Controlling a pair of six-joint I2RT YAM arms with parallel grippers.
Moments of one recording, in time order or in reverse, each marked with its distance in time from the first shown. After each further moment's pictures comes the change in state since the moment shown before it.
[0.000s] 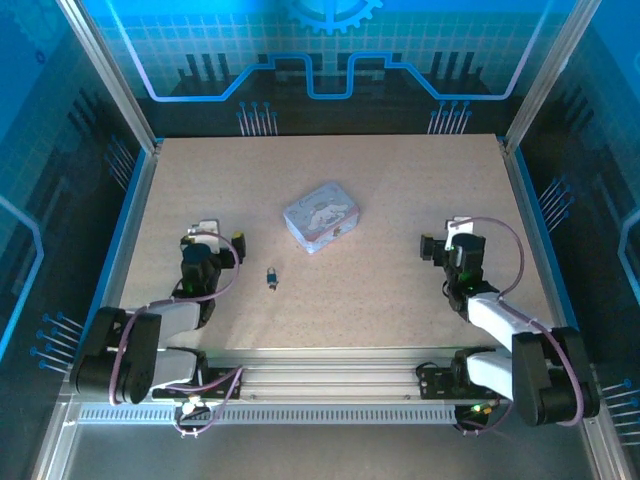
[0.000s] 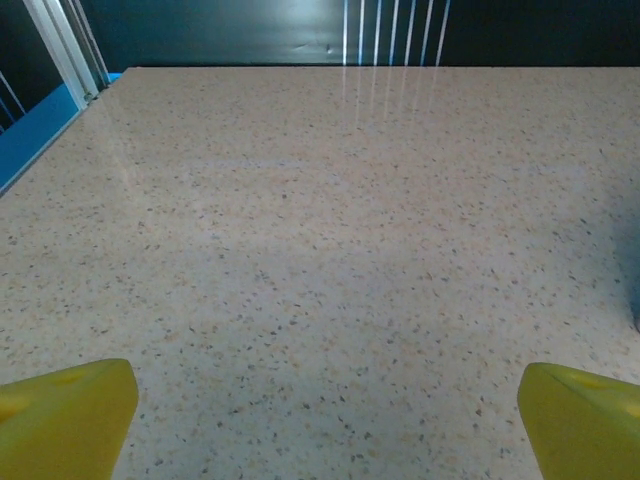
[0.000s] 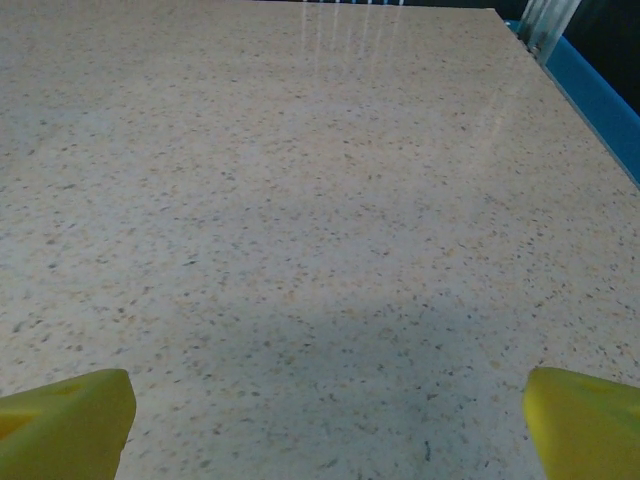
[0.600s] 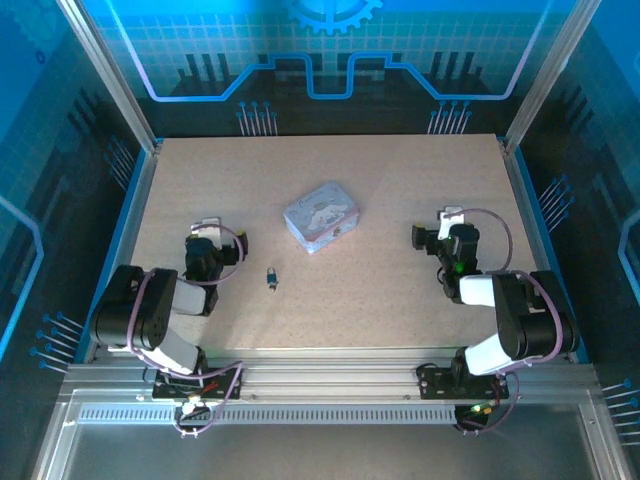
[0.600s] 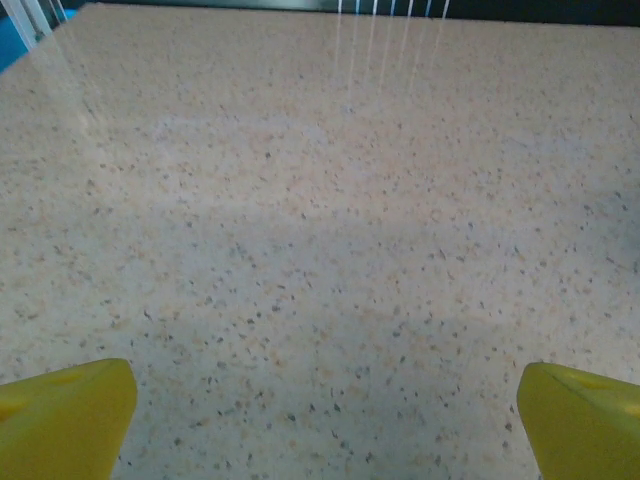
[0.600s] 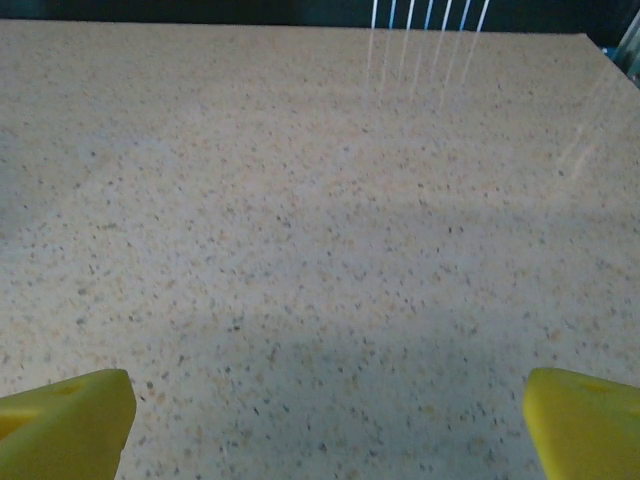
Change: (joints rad) left arm 0.042 0.284 0.056 0.166 0.079 -0.033; right arm -0.017 0.322 0.082 0.295 -0.143 -0.042
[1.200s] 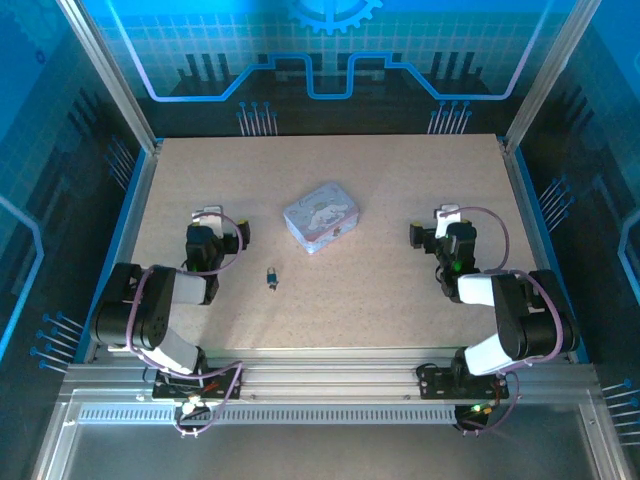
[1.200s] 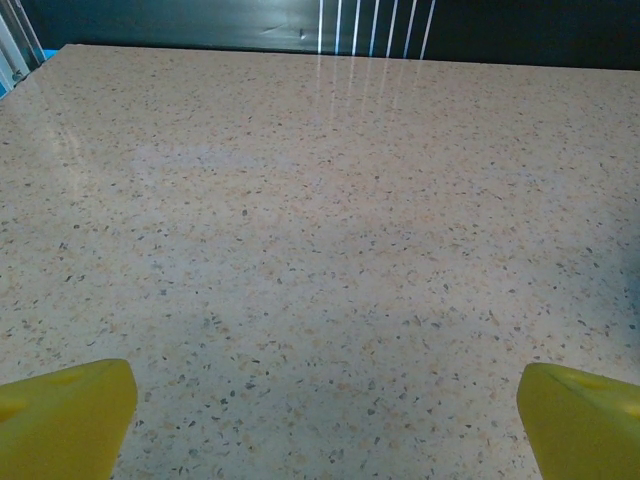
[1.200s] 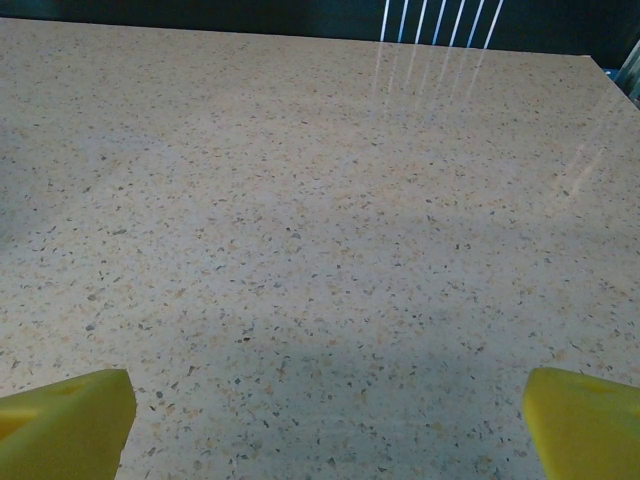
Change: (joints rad) left arm 0.000 0.000 0.097 -0.070 0.027 0.000; right arm 0.021 0.000 0.006 -0.001 0.019 -0.022
